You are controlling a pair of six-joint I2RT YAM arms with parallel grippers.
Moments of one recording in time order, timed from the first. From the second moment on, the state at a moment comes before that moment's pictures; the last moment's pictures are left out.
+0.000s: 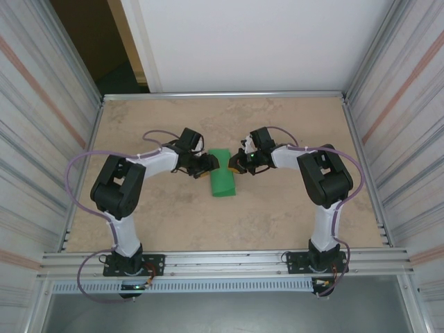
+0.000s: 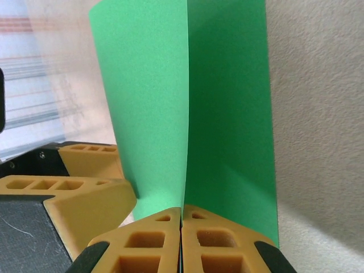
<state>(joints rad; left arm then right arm) -0.49 1.86 1.13 -0.33 0.39 -0.75 0.45 1.96 1.11 -0.09 -0.70 0.83</state>
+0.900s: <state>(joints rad) -0.54 1.93 1.22 -0.47 0.26 -0.73 0.37 1.75 1.02 -0.16 -0.53 0.84</state>
